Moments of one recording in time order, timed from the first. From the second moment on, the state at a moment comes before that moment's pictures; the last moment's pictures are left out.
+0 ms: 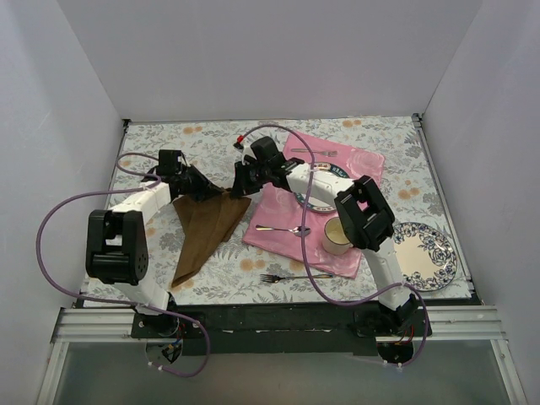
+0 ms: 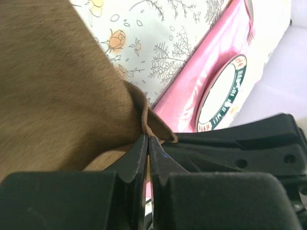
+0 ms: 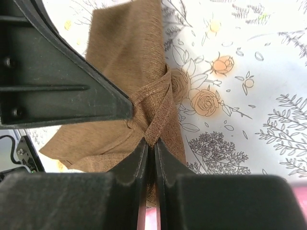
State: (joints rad) left arm -0.06 1.66 1.00 -0.21 0.48 -0.91; right arm 0.75 2.22 1.72 -0.18 -0.48 0.41
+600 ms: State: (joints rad) left arm 0.16 1.47 1.39 -0.53 -0.05 -0.84; right arm 0.65 2.14 1.86 -0.24 -0.46 0.34
